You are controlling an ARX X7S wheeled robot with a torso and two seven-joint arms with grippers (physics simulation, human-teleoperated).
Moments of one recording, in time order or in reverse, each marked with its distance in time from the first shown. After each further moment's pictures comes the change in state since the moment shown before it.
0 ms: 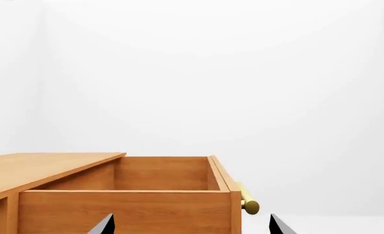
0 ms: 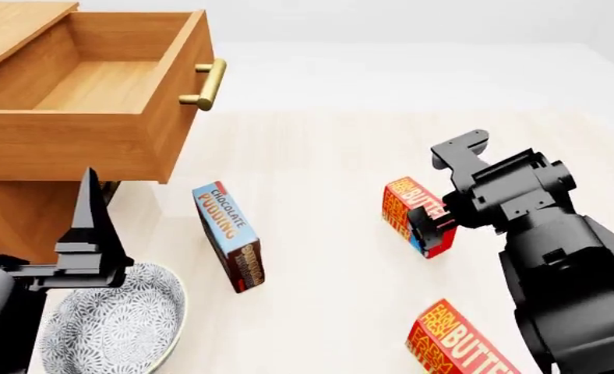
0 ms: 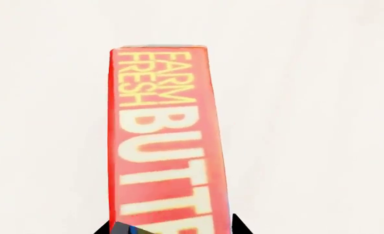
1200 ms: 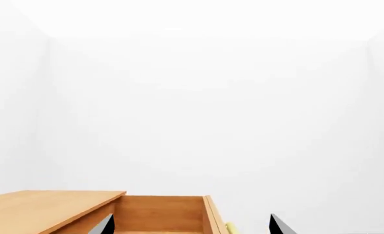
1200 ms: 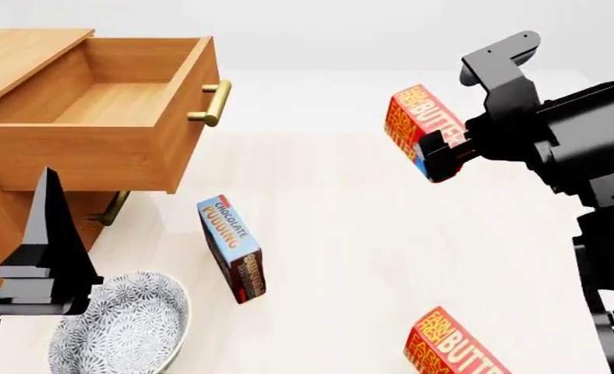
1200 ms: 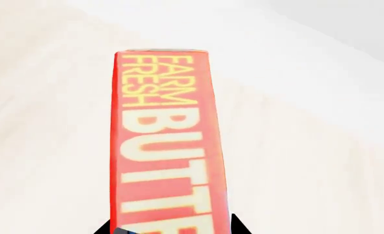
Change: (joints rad) left arm 0.239 -0.101 -0.184 0.135 -0.005 0.100 -0.059; right arm -0.027 0.222 0.176 -0.874 0.074 0.432 0.120
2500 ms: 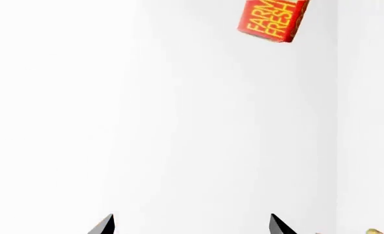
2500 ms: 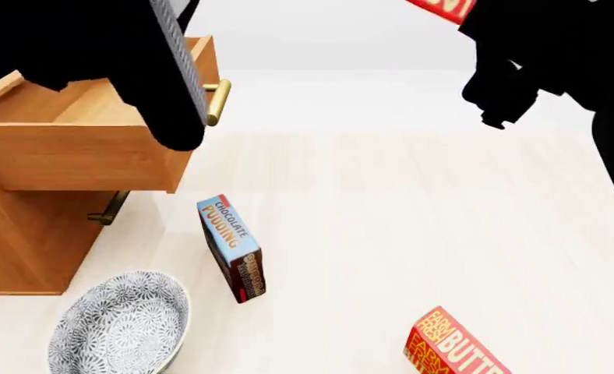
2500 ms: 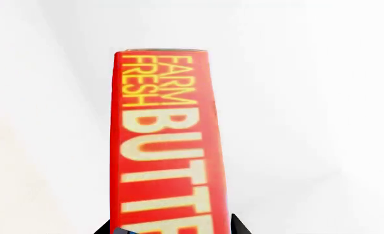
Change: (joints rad) left arm -2.147 0.177 1.185 -0.249 0.535 -1.039 1.080; right arm 0.254 0.404 -0.501 -0.932 -0.076 -0.035 0.262
